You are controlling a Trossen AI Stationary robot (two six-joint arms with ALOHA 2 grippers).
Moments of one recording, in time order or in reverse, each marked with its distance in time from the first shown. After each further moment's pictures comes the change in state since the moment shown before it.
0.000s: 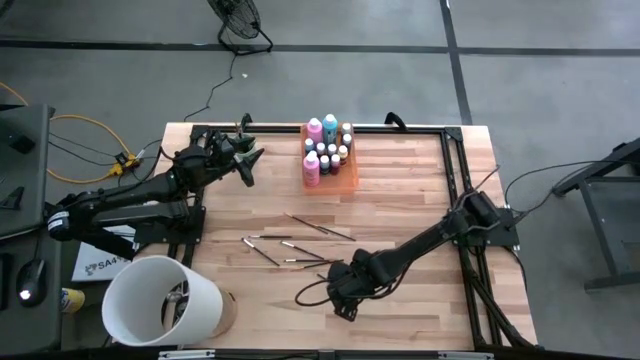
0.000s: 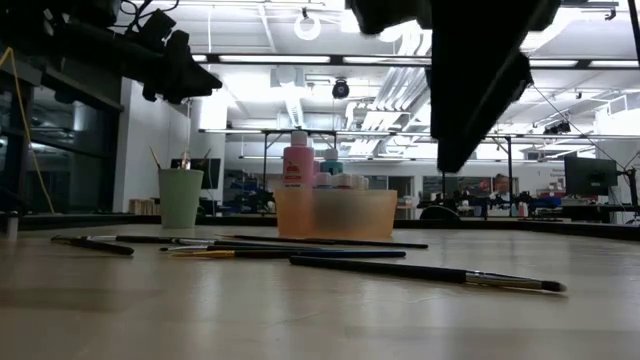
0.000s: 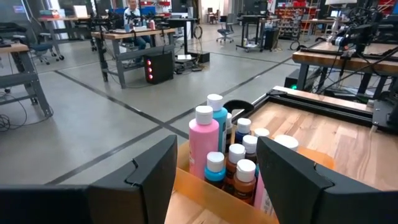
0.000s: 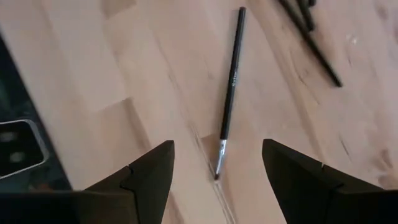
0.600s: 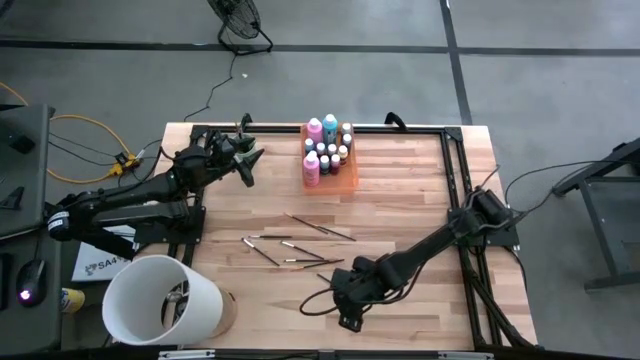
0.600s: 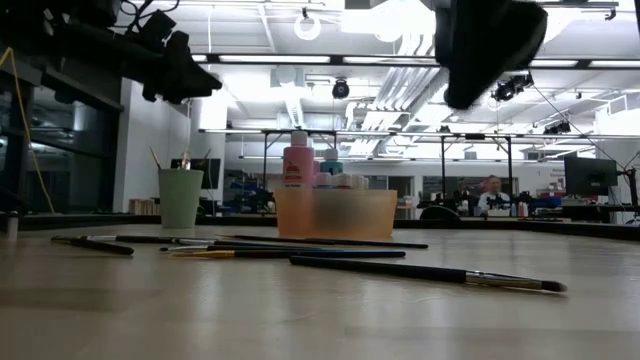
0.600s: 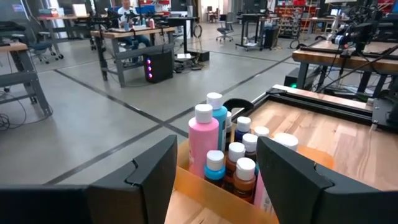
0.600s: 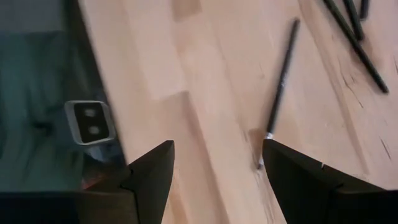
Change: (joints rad) left arm 0.000 -0.001 0.000 -0.005 0.001 0.000; right arm 0.041 -0.059 0.003 0.064 -0.026 -0.022
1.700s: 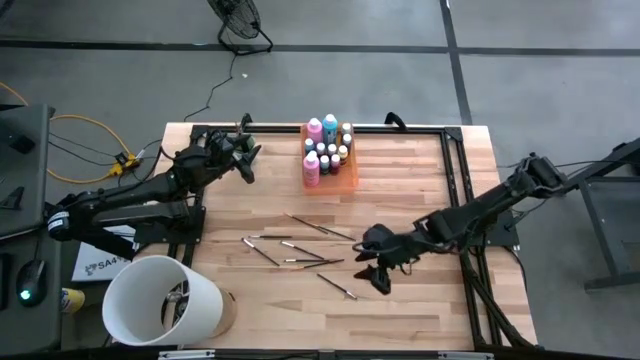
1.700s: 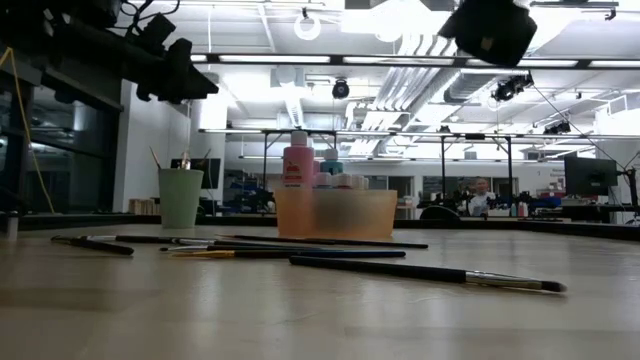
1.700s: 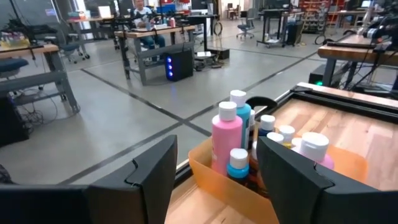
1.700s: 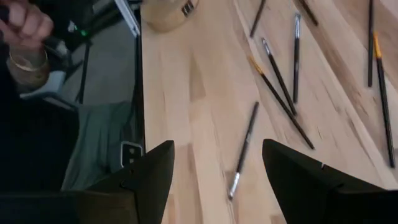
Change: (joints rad) left arm 0.000 0.000 0.000 -0.008 -0.091 0.024; right arm -0.092 -0.556 -0.568 0.471 0.057 -0.122
